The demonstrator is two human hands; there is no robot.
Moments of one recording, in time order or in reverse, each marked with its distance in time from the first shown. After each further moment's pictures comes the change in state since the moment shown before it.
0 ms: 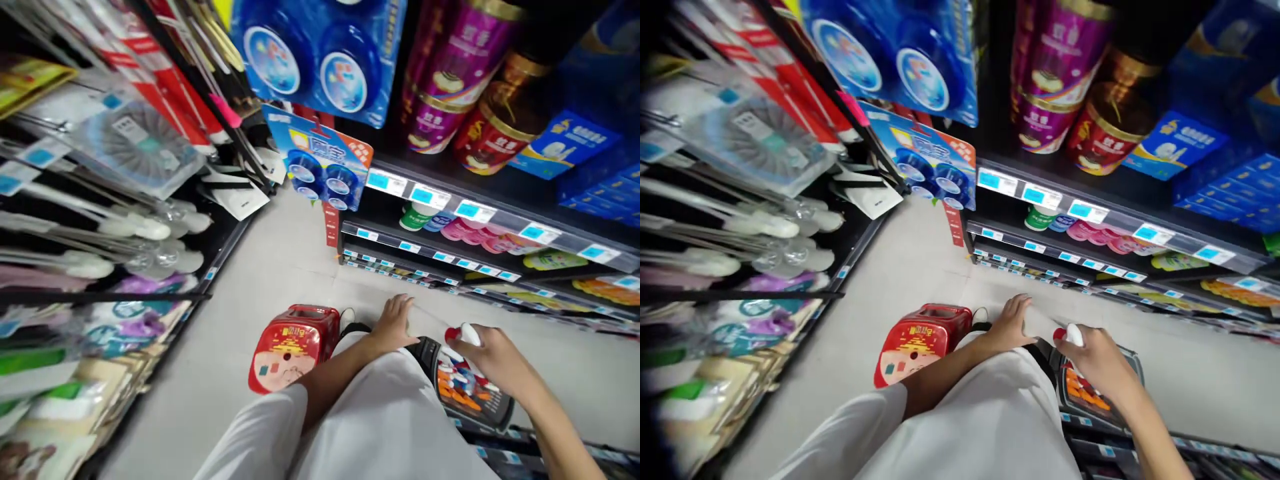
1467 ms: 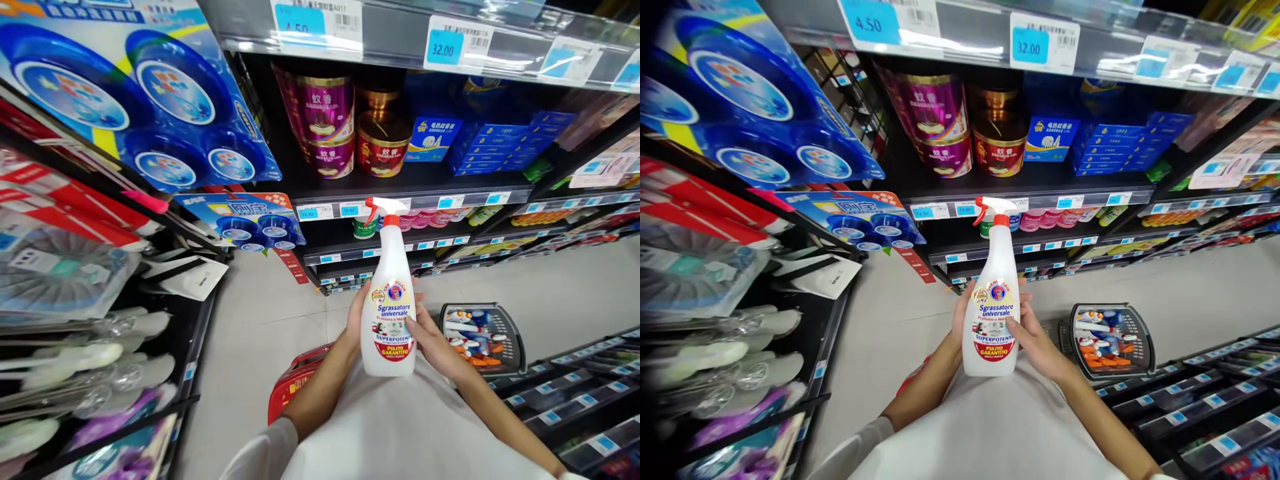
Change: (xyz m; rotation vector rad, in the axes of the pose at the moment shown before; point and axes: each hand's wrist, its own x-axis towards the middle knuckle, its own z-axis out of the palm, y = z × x) left_hand 0.021 0.152 -0.100 -1.440 -0.604 -0.436; right_hand -0.027 -0.045 0.092 1.319 0.023 -0.292
